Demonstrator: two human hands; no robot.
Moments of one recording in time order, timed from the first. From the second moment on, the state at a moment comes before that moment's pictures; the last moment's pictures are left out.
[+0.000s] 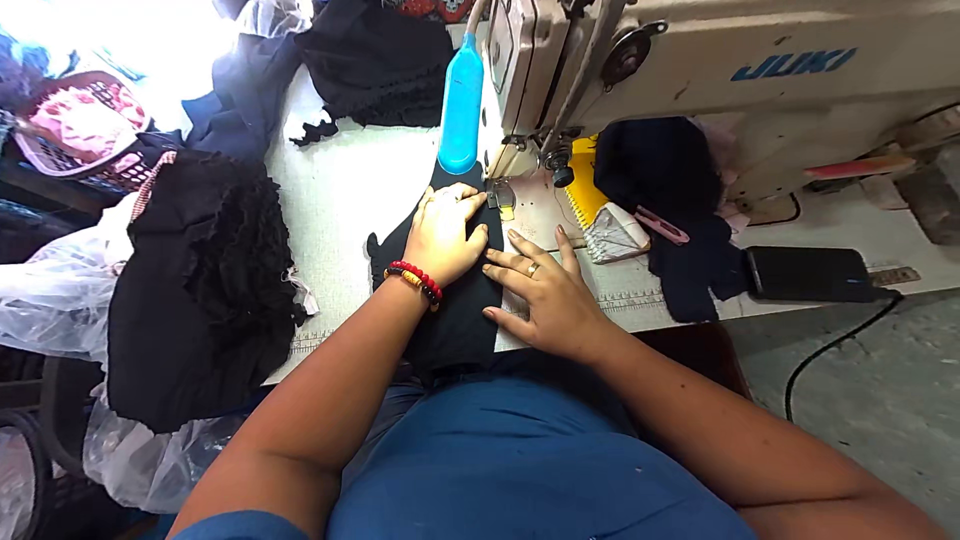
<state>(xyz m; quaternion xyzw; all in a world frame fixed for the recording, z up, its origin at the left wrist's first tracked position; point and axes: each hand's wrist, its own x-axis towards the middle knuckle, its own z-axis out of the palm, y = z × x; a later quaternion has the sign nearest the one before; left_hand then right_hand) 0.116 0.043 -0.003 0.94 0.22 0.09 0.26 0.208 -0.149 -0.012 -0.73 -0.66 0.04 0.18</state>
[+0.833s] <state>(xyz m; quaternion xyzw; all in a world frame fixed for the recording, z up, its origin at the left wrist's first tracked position) 0.078 0.017 0.003 0.93 0.22 0.18 0.24 0.179 -0.204 -0.035 -0.63 -0.72 0.00 0.28</state>
